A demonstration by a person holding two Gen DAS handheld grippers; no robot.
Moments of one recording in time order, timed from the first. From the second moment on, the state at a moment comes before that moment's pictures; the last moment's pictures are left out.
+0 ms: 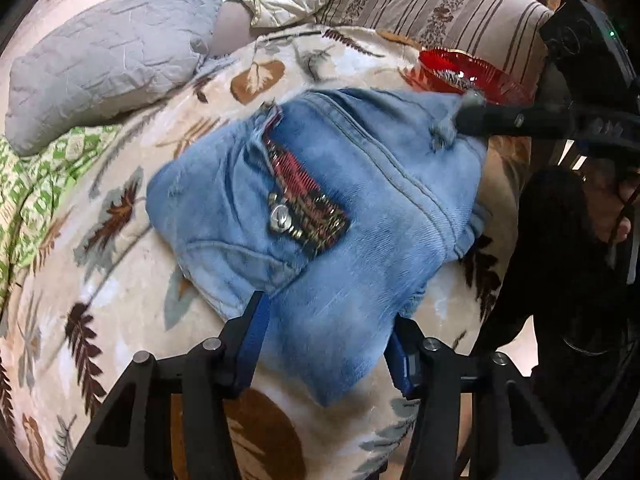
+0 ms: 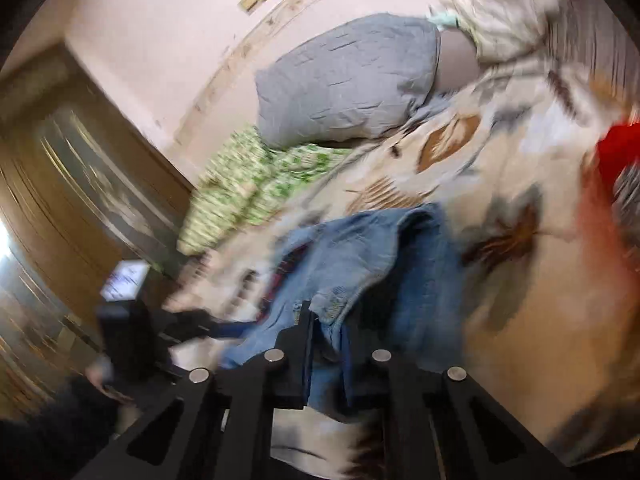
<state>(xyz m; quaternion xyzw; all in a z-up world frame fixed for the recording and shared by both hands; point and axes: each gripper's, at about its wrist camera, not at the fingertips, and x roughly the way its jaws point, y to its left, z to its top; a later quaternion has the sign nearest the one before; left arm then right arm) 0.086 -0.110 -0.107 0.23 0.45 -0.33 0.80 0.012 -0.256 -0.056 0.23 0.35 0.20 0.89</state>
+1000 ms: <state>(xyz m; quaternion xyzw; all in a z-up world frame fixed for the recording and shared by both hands) 0.192 -0.048 -0.138 -0.12 0.56 -0.26 0.78 0.136 -0.268 -0.113 0.30 0.45 0.22 0.81</state>
